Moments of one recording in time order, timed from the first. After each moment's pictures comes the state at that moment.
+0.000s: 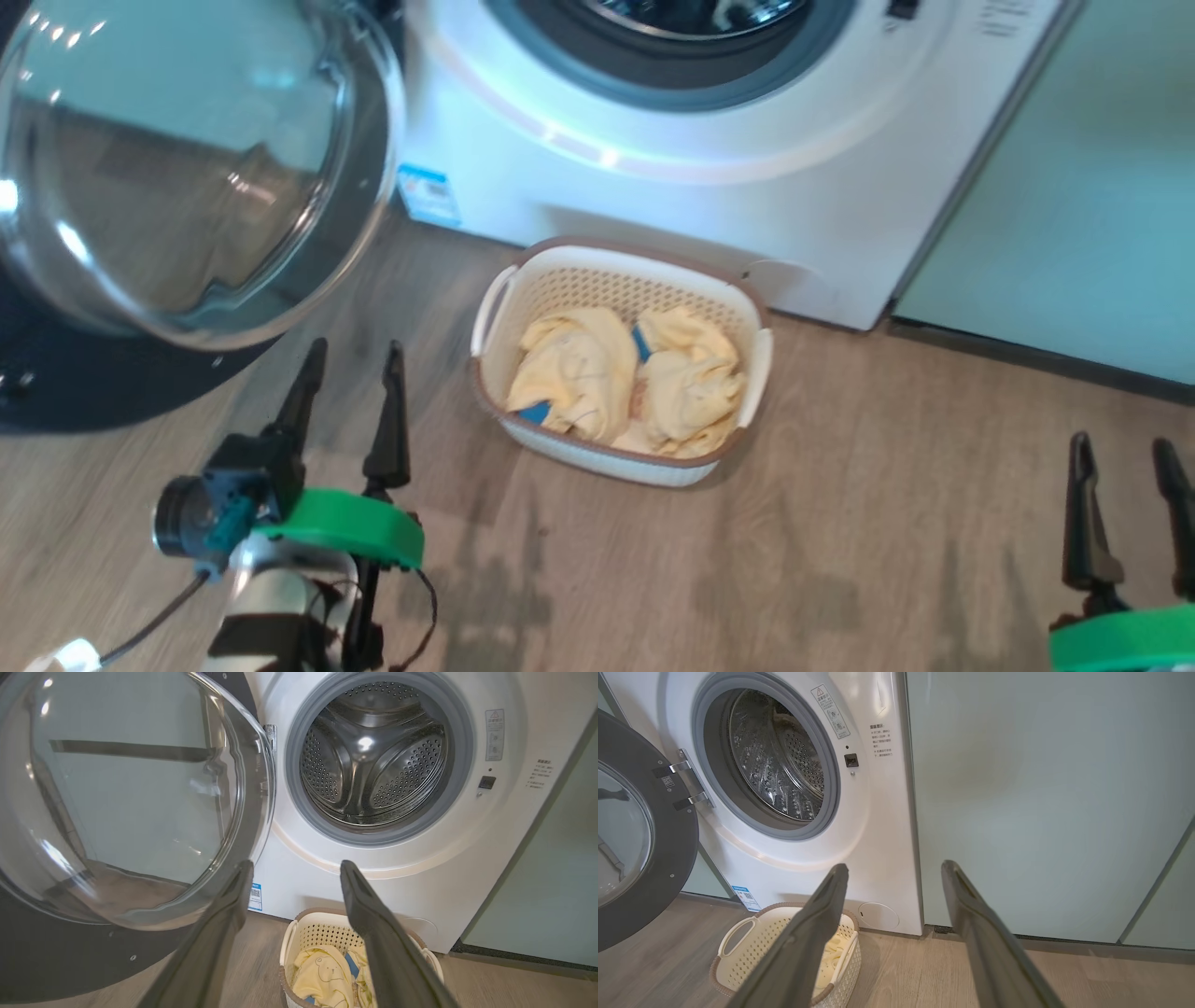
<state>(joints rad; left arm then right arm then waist) -0.10 0.08 -0.03 0.08 -0.17 0.05 -0.26 0.07 -0.03 -0.12 0.04 0.16 0.13 -0.25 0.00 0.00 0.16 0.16</state>
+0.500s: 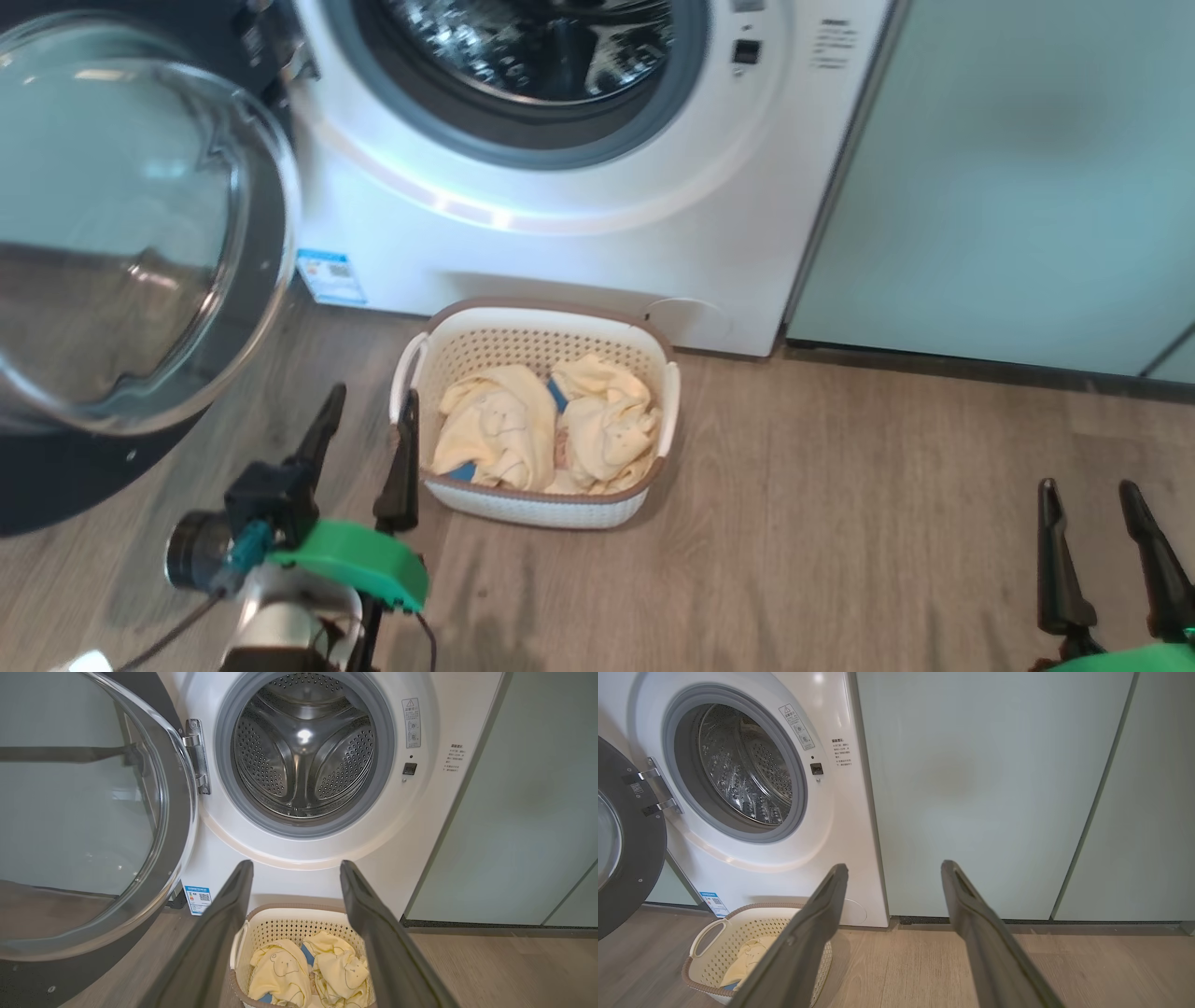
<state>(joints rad) -0.05 0.09 -0.05 0.10 -0.17 0.04 -0.22 0.15 -0.03 -0.09 0.02 0.14 0.13 -0.25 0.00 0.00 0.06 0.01</state>
